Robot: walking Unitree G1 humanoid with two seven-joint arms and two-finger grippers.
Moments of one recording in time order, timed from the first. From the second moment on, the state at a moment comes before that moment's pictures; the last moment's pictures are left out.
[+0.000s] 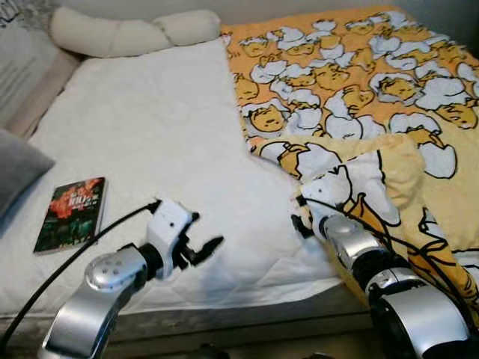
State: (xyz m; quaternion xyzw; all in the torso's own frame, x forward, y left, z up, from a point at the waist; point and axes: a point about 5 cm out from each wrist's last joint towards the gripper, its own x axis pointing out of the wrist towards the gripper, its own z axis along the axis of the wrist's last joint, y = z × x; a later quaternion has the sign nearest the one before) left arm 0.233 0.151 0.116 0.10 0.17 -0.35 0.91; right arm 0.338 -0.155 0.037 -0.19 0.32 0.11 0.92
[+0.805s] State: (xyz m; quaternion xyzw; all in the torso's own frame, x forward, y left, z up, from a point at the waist) left arm 0.230 0.145 0.116 0.11 0.18 -0.37 0.91; right arm 0.339 -0.167 0.036 -0.25 0.33 0.08 0.91
